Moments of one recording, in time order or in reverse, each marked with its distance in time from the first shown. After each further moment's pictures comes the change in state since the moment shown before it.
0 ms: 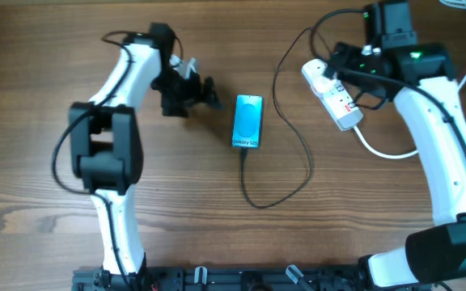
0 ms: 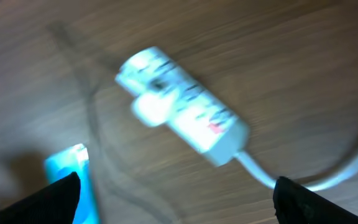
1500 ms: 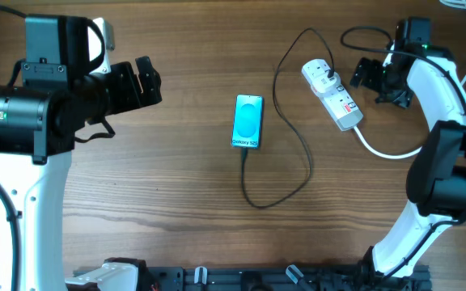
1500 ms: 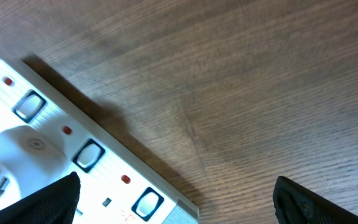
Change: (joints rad) left arm 0.019 -0.823 0.040 -0.210 -0.415 -0.204; right arm -0.256 0.378 -0.075 0.256 -0.193 -0.223
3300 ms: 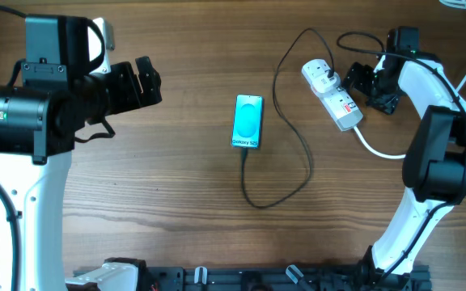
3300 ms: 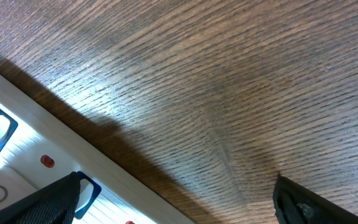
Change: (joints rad) left arm 0.000 0.000 0.000 0.000 0.000 0.000; right arm 0.000 0.113 -0.006 0.067 -0.106 0.099
